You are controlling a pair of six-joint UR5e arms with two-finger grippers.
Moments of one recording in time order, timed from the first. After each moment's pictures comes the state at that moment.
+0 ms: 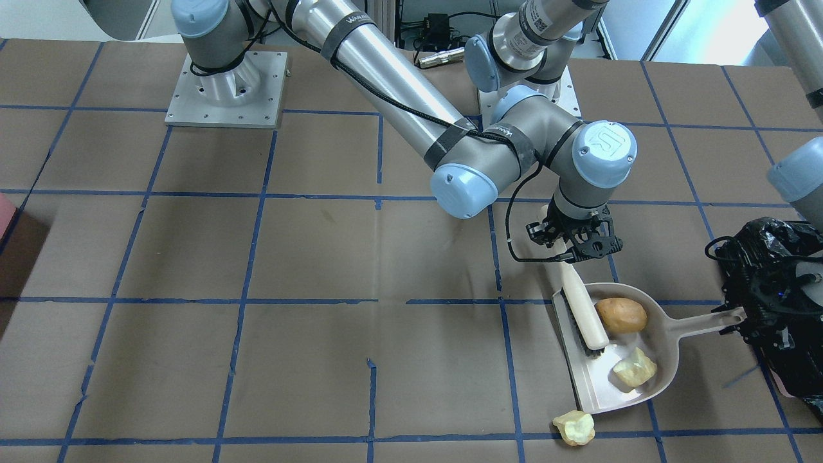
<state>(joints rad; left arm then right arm) -1.04 -2.08 -1.45 -1.26 1.54 2.00 2.34 -0.67 0.90 -1.81 -1.37 0.55</state>
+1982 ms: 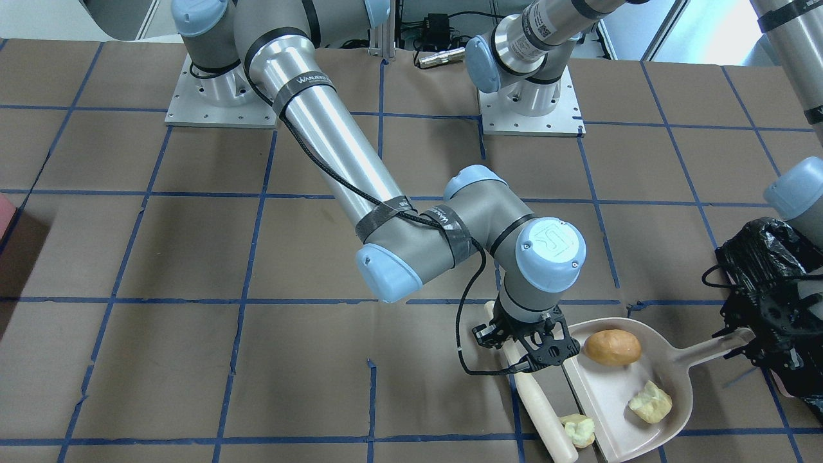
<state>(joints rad) -1.03 -2.13 -1.44 -1.15 1.45 1.88 2.17 -0.56 0.75 -1.84 -1.54 0.21</state>
